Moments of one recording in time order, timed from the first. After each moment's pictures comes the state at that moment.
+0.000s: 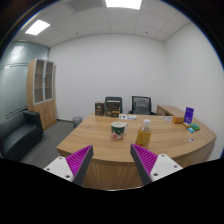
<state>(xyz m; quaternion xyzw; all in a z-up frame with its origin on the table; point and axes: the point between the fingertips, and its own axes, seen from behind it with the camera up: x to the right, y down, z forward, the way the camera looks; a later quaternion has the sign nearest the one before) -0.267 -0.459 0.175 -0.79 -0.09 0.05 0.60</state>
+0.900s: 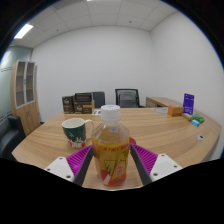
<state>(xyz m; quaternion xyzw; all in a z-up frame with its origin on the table) -0.146 -0.207 0.068 -0.80 -0.03 0.03 0.60</state>
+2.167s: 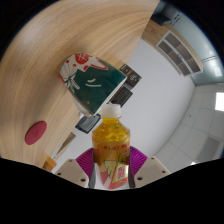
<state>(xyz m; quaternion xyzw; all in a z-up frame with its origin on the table) -0.204 -0.076 0.186 -0.27 -0.62 -0.65 0.33</state>
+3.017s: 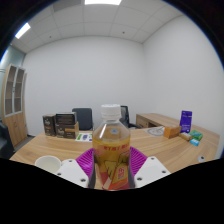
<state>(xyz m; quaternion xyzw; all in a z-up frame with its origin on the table) -0.121 -0.067 0.132 -0.75 0.02 -0.02 0.66</state>
